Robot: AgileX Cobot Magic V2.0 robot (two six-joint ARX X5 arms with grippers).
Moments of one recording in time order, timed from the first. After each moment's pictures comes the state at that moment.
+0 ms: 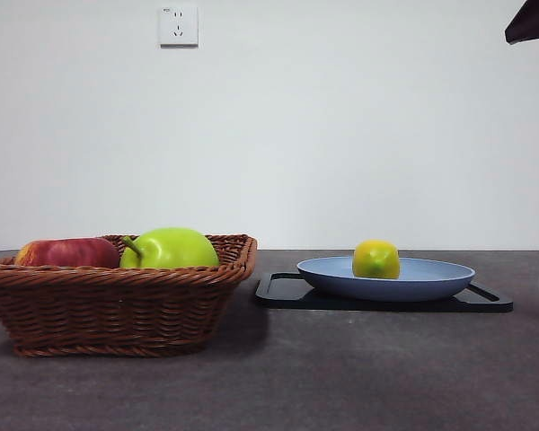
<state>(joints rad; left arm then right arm) 0.03 0.05 0.09 -0.20 -0.15 0.02 0.50 0.57 0.50 -0.11 0.13 0.06</state>
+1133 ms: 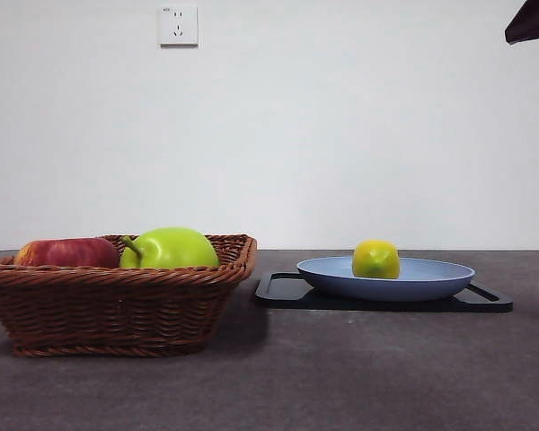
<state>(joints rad) 0.04 0.01 0.04 -0.23 -0.10 -0.04 0.50 0.57 0.50 -0.11 0.13 0.06</state>
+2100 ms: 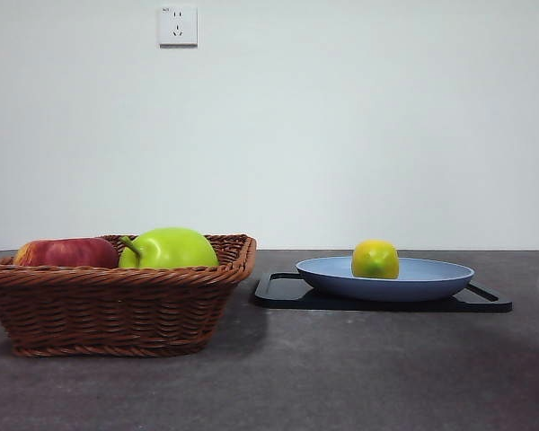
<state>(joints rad) 0.04 0.01 0.04 -0.23 -0.10 -0.04 0.06 0.06 0.03 -0.10 -0.05 -0.03</state>
